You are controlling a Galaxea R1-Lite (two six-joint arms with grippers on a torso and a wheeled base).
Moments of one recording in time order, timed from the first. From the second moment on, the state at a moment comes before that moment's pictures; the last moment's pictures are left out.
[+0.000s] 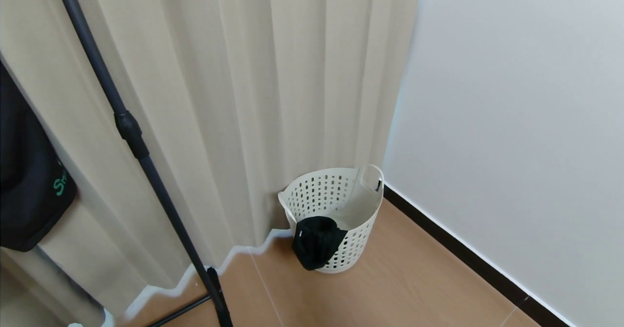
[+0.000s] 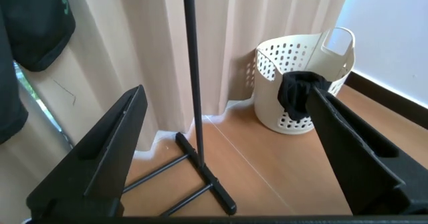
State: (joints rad) left arm 0.00 0.01 0.00 0.00 -0.04 0.02; right arm 0.00 0.01 0.00 -0.05 0.05 -0.03
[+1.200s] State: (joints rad) left arm 0.00 0.01 0.00 0.00 -0.03 0.02; right arm 0.00 0.01 0.00 -0.05 0.05 -0.03
